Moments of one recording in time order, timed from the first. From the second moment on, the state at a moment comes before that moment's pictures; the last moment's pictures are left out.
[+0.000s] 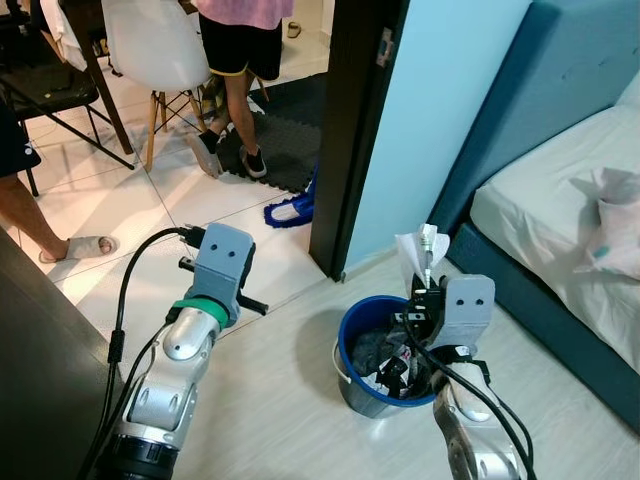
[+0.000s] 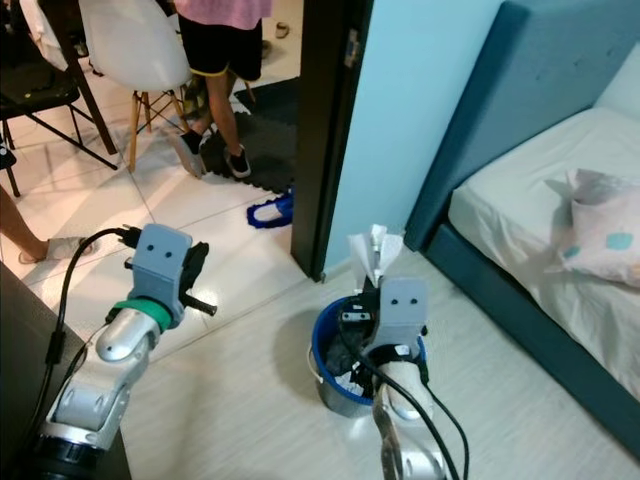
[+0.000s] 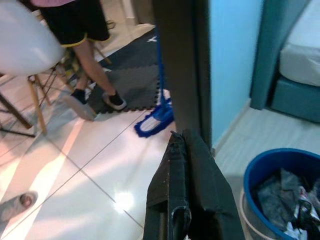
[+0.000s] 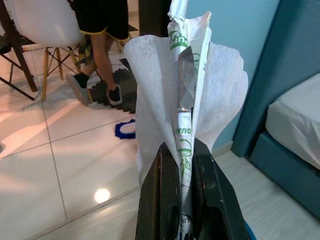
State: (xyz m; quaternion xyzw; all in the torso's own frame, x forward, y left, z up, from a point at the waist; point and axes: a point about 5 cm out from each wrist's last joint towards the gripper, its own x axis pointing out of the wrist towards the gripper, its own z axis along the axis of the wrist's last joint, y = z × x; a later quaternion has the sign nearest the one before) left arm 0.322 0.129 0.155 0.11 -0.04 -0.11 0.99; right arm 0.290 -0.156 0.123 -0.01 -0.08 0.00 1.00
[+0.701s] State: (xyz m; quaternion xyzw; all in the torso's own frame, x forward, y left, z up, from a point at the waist) left arm 0.322 0.132 0.152 0.08 -0.03 -0.11 0.99; right arm 0.289 -0.156 0.121 -0.01 -0.07 0.00 1.00
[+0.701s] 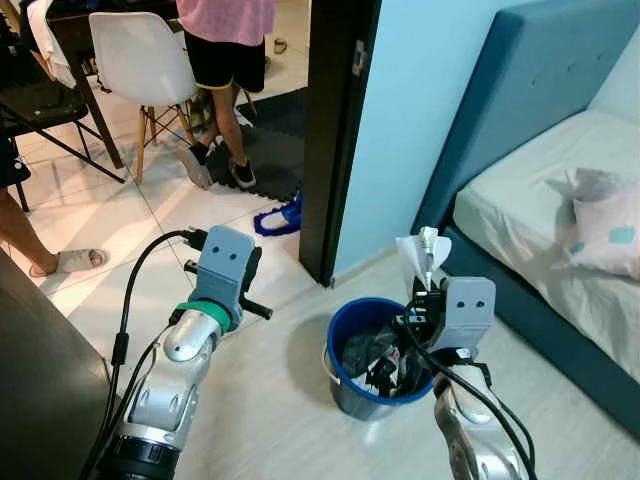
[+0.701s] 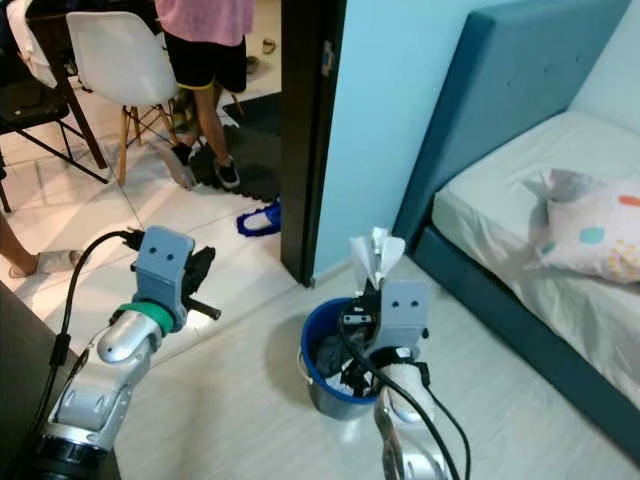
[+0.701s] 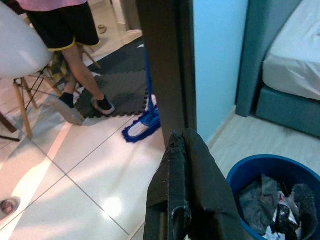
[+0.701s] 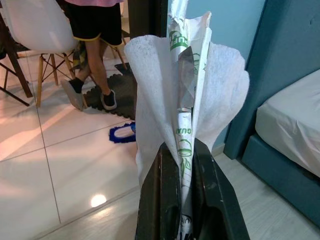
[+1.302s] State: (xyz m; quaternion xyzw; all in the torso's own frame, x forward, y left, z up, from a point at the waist) left arm 0.325 0.136 0.153 0.08 -0.03 -0.11 0.99; right arm 0.291 -0.162 0.119 0.02 -0.06 -0.03 1.00
